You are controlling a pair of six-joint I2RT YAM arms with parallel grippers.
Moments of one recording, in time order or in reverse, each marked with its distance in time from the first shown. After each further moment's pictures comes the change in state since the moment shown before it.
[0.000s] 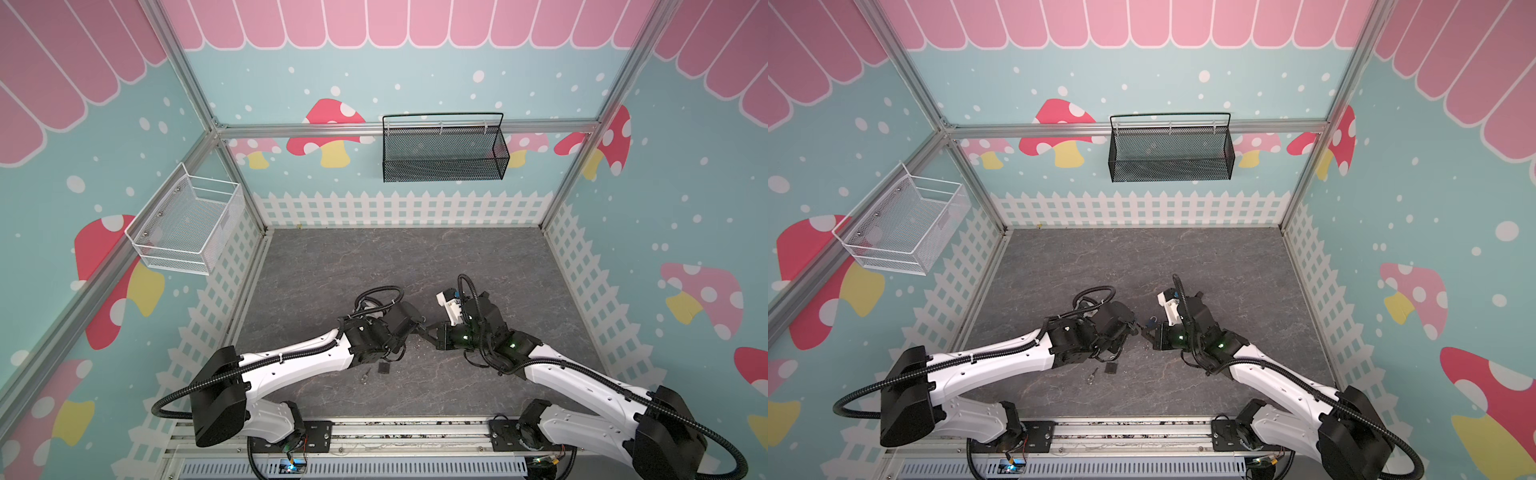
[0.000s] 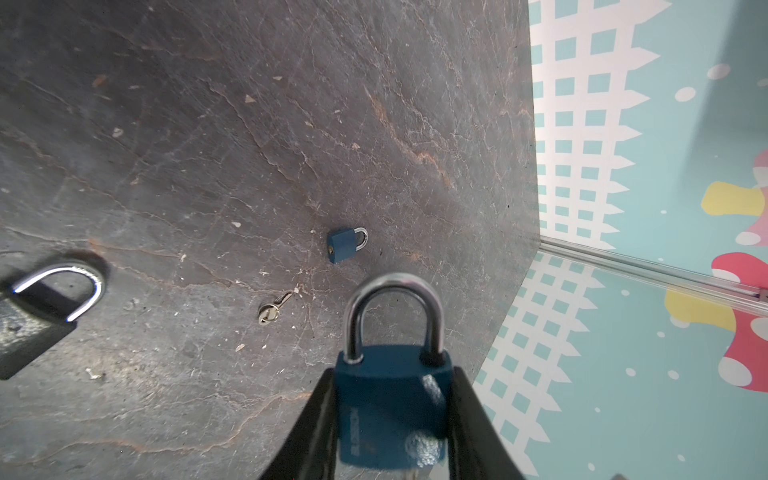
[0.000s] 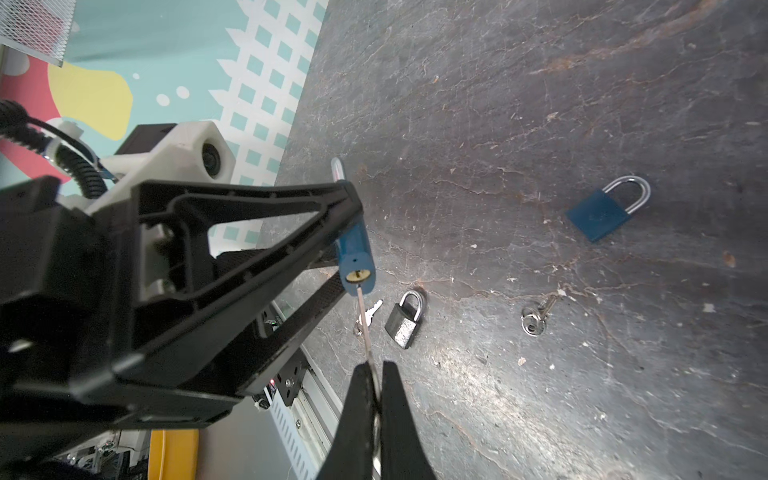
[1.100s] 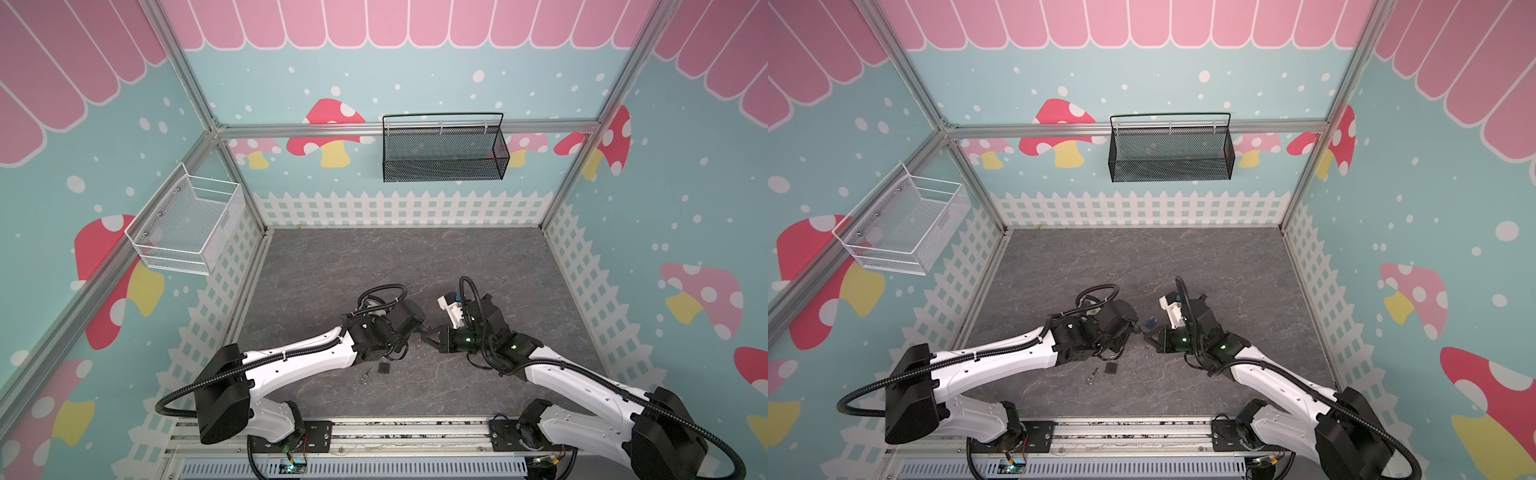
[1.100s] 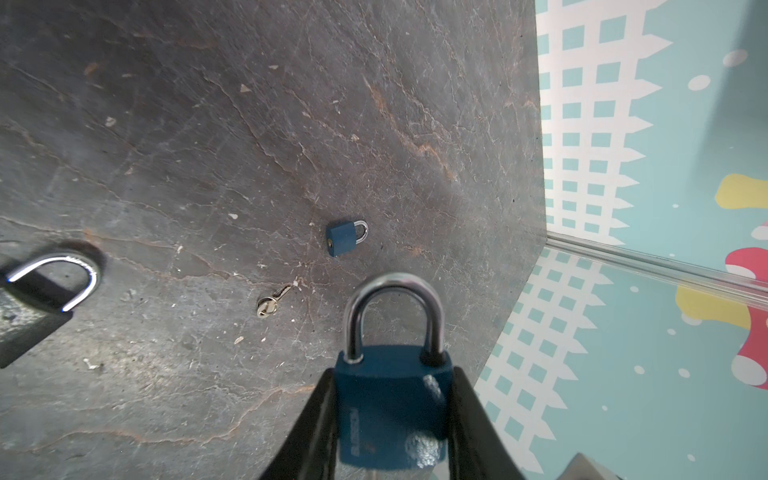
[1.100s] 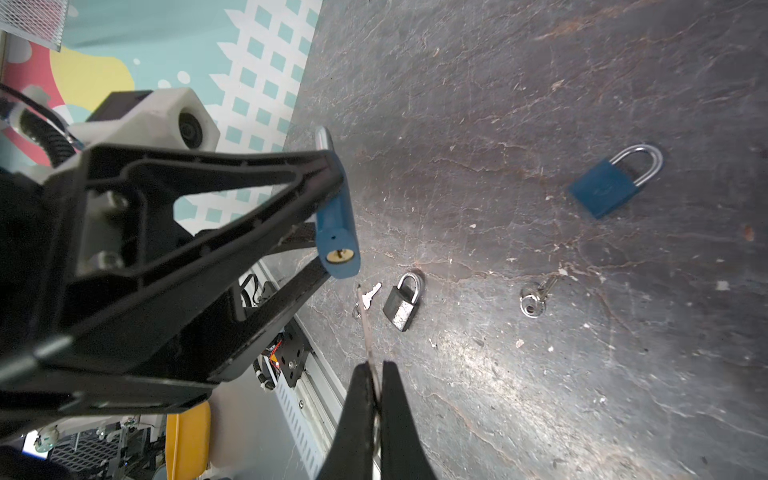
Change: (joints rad) left arm -0.003 0.026 0.038 -0.028 0.014 0.002; right arm -0.024 -0.003 -0.037 0.019 -0.073 -0.003
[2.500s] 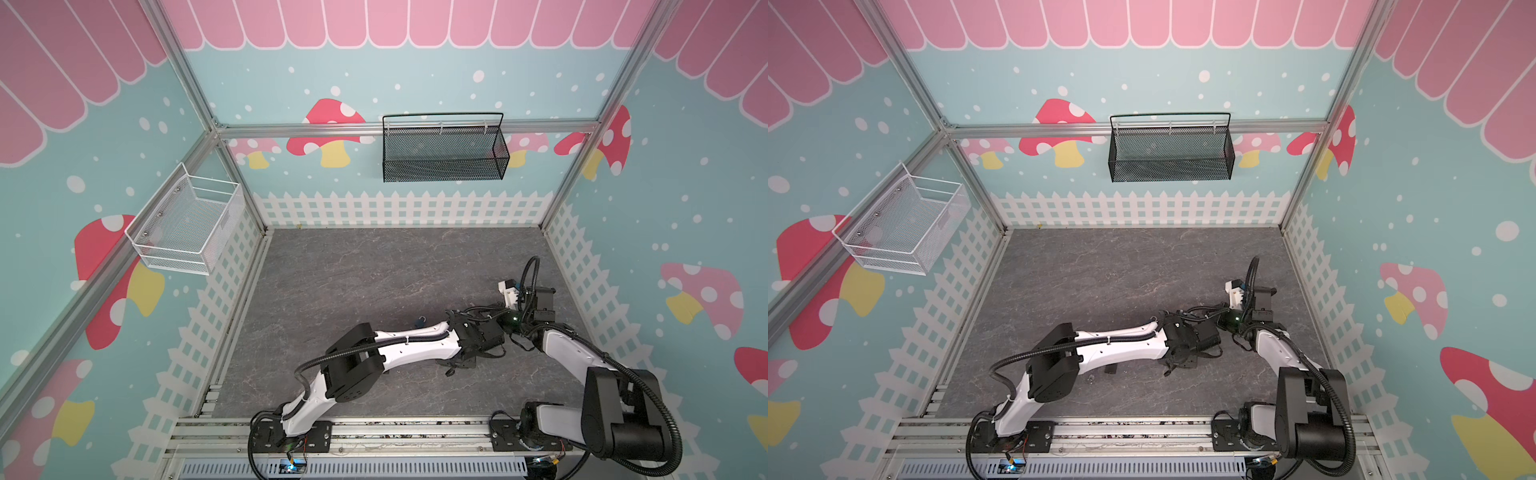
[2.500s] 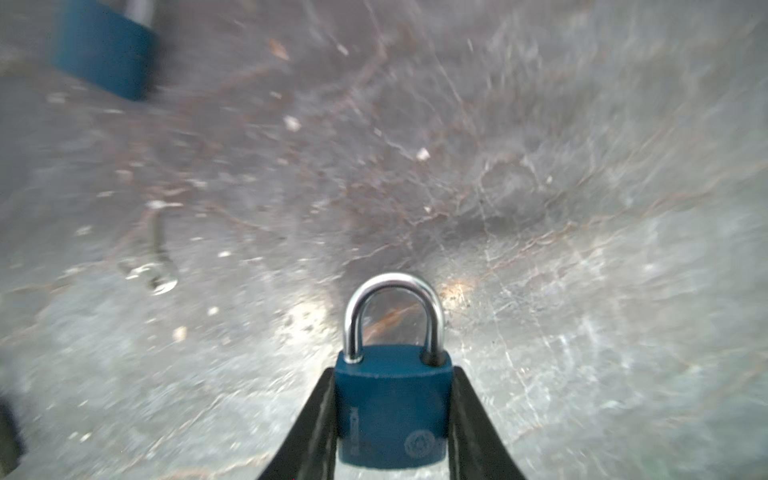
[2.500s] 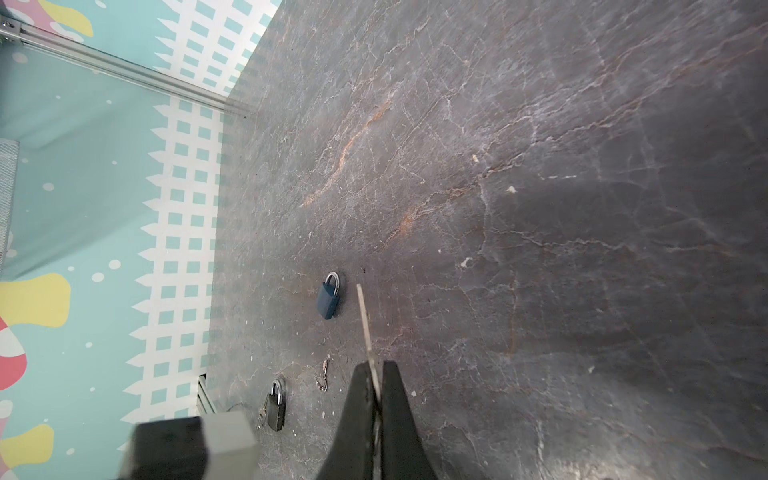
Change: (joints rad) left arm -0.175 0.753 0.788 -0.560 0.189 0.785; right arm -0.759 0.197 -0.032 -0.003 -0.279 -0.268
